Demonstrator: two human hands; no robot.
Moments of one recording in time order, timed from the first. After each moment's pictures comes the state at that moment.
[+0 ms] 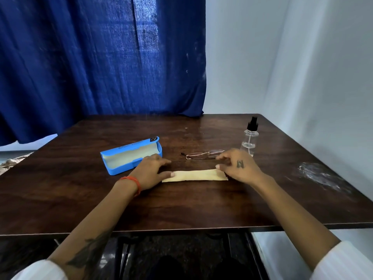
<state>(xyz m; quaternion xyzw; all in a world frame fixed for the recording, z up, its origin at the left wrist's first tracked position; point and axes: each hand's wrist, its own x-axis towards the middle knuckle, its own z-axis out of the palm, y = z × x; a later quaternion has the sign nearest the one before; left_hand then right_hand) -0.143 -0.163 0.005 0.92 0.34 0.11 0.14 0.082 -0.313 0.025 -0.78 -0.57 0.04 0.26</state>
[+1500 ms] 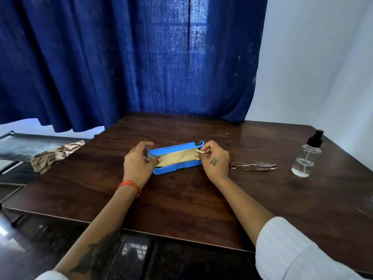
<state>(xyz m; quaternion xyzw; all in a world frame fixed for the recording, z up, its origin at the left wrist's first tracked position) -0.241 -0.125 0.007 0.71 0.51 0.45 0.20 -0.043 -0.166 -0.004 -0.69 -0.50 0.02 0.52</state>
